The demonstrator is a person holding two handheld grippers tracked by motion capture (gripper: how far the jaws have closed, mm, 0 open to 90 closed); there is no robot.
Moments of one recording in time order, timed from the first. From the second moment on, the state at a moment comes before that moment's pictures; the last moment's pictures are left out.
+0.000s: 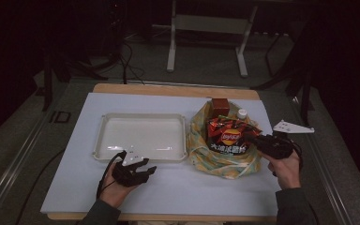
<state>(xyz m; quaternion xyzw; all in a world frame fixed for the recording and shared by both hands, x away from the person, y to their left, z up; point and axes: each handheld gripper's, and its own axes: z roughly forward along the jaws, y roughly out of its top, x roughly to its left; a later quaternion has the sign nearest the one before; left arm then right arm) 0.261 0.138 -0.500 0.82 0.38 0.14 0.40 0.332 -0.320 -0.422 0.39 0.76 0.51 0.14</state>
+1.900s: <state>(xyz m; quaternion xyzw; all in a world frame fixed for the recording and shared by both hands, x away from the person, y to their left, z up) 0.264 0.151 -0.521 0.82 0.39 0.14 0.40 0.327 -0.315 -0.335 0.34 0.69 0.62 0.14</state>
